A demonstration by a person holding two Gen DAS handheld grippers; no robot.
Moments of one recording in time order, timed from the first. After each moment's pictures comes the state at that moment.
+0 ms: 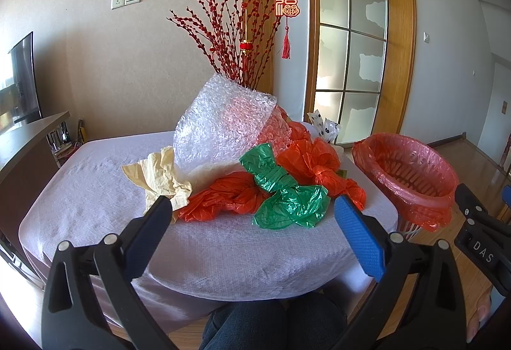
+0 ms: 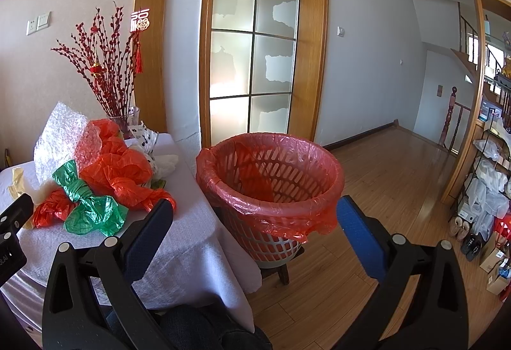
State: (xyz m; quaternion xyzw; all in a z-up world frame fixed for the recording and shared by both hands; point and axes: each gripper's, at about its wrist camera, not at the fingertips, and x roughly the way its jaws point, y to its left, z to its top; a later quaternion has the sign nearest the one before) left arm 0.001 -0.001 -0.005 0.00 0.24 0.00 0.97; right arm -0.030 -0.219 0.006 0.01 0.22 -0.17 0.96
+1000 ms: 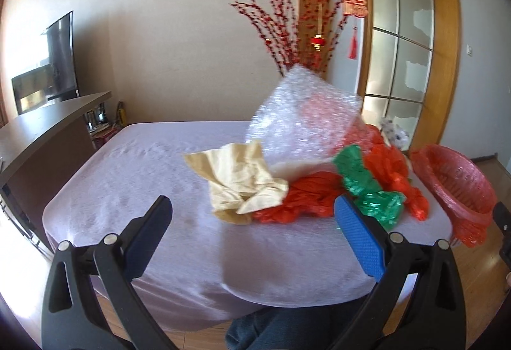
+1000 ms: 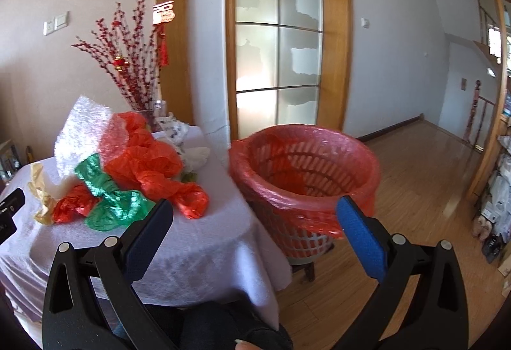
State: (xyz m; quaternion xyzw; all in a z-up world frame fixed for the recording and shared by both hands) left arm 0.006 0.077 -0.017 -0.03 0.25 0.10 0.96; right arm -0.012 -0.203 -0.003 0.04 0.23 -0.09 0.97
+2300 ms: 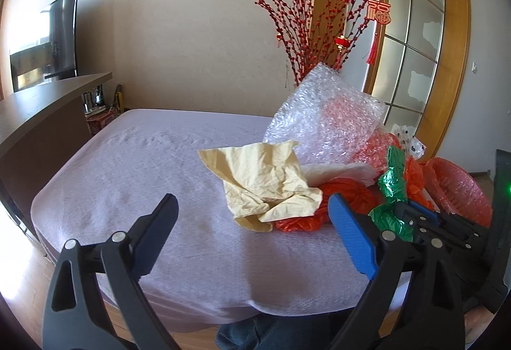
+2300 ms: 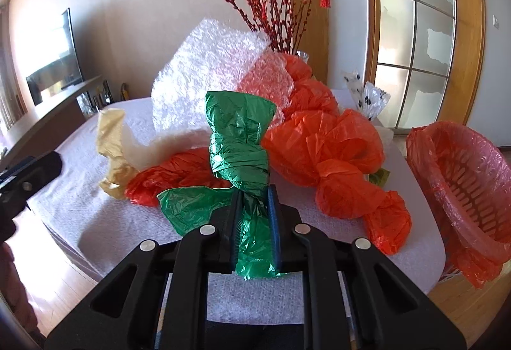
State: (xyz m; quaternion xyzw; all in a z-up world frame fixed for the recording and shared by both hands) left arm 0.025 0.107 -0.024 -0.08 0.27 0.08 0.96; right arm 0.084 -0.101 -0.039 -0.01 0.32 0.17 0.93
